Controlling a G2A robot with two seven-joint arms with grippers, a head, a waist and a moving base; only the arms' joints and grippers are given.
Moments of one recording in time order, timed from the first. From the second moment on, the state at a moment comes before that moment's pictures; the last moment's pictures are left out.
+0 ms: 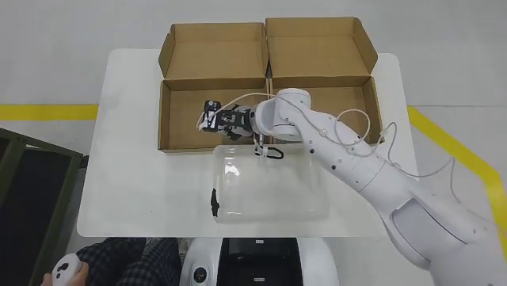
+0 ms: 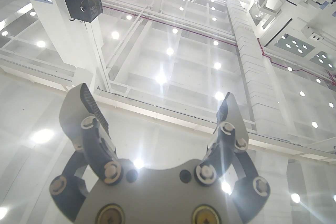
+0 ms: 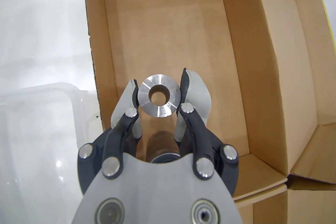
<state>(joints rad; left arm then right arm) -0.11 -0.30 -0.54 -1.19 3.07 0.29 0.07 -0.42 -1.42 0.47 -1.16 -1.04 -0.61 0.58</state>
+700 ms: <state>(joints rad) -0.11 -0.30 -0.54 -1.19 3.07 0.29 0.07 -0.41 -1.47 0.47 -1.09 -1.09 -0.60 0.64</state>
